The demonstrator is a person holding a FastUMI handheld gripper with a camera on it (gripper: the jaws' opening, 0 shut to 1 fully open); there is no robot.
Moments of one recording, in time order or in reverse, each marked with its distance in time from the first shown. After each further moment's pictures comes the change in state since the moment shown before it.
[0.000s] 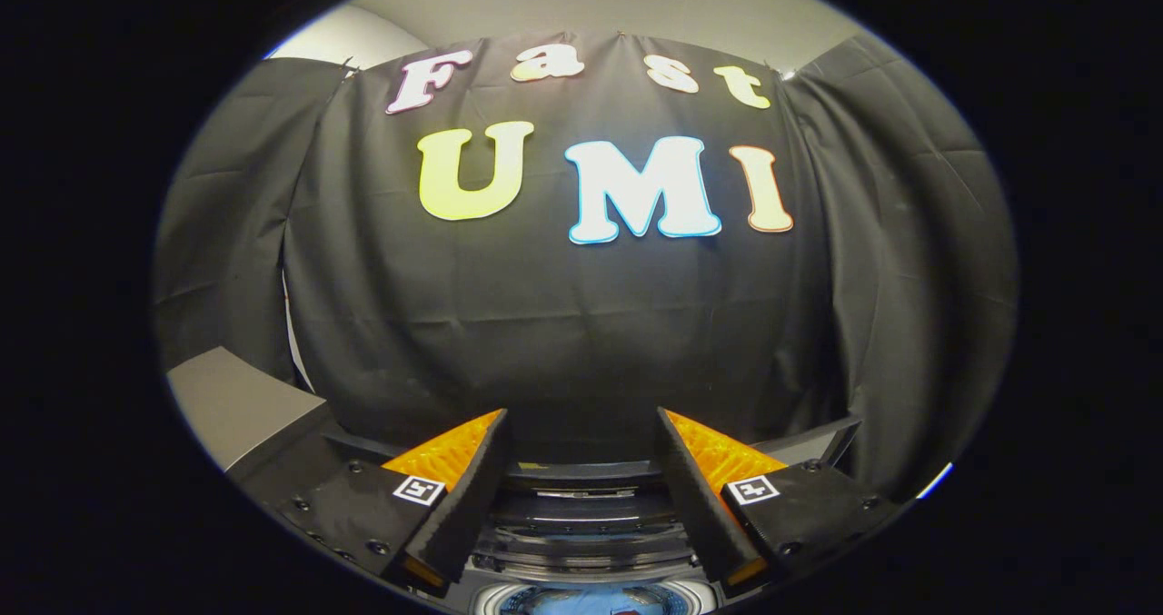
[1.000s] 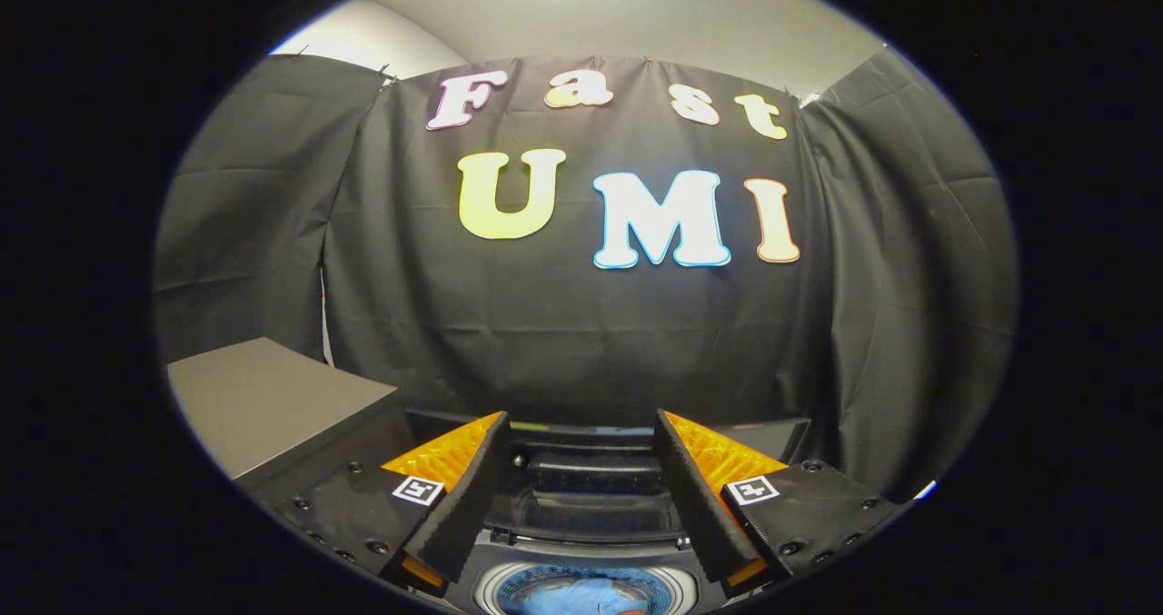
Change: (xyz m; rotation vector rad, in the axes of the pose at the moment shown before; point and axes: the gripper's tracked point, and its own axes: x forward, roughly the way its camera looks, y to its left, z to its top) arm -0.067 0.014 0.022 -0.053 -0.059 0.050
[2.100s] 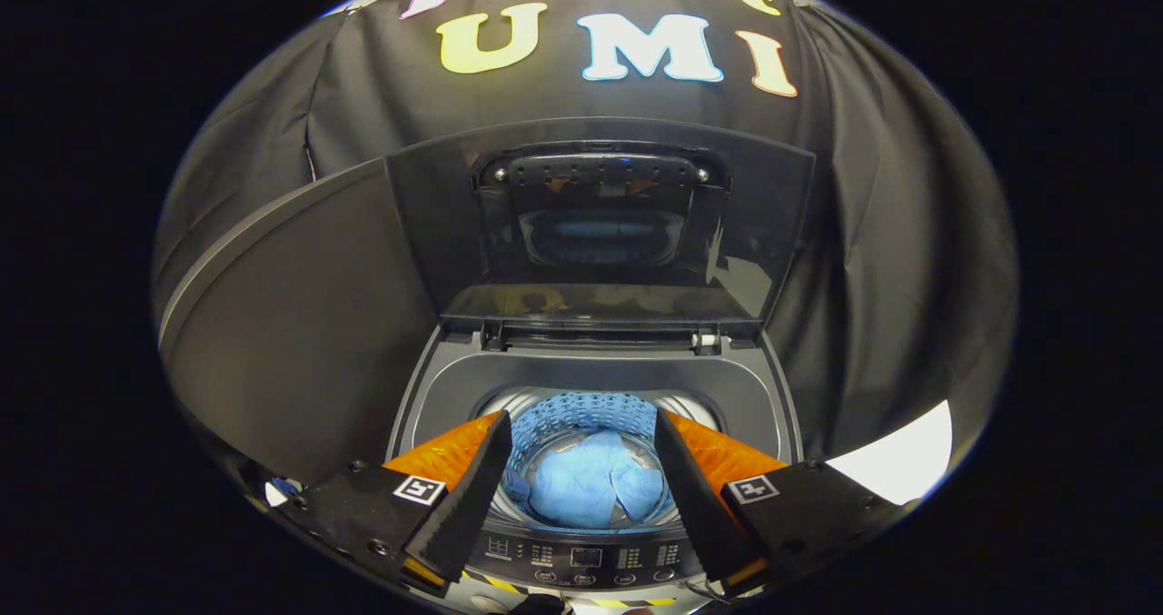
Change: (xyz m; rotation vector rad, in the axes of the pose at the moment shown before) arm -0.107 0.000 -0.199 0.048 0.577 0.019
